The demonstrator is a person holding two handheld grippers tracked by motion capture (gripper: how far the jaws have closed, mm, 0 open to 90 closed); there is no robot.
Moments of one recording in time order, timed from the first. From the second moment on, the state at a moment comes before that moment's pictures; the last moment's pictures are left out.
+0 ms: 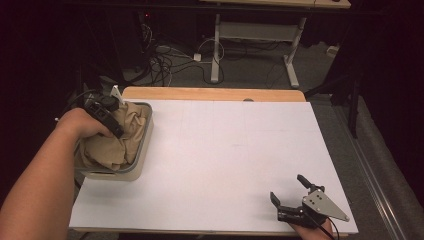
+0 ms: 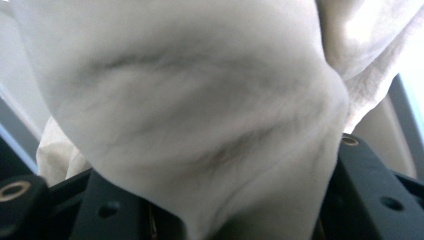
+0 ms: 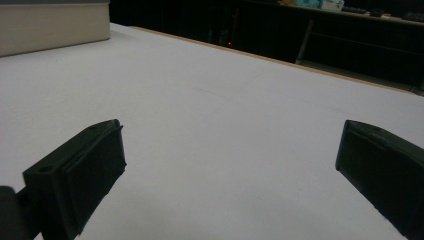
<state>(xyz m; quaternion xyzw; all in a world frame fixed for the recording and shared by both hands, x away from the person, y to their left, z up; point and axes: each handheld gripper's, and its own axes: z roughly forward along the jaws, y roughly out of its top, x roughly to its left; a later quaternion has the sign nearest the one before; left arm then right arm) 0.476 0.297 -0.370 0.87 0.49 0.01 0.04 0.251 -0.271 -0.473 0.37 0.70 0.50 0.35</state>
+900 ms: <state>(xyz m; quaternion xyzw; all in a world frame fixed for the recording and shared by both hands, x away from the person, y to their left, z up) 0.479 0.289 -0.323 0.87 0.48 0.00 0.02 0.251 -0.271 -0.473 0.37 0.70 0.50 0.35</state>
